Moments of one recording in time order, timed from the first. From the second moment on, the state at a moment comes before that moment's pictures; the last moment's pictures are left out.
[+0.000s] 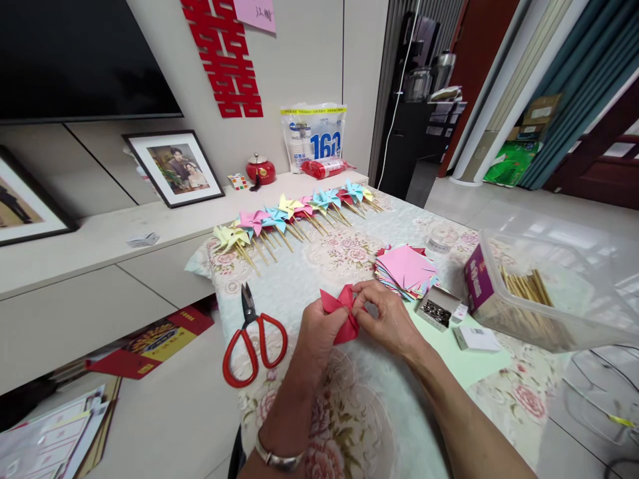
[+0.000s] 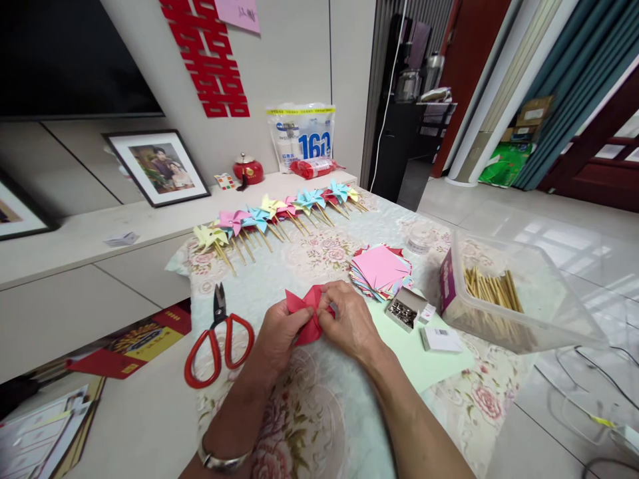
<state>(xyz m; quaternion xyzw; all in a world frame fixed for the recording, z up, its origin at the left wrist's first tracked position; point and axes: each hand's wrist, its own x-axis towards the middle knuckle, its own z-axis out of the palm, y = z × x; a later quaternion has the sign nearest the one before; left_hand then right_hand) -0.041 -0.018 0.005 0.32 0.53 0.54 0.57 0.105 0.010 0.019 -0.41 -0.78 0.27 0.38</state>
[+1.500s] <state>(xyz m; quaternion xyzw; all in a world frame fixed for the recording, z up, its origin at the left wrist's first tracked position) -0.048 -0.017 0.018 0.17 0.46 0.60 0.63 0.127 0.015 0.025 -0.33 -0.82 0.31 0.35</state>
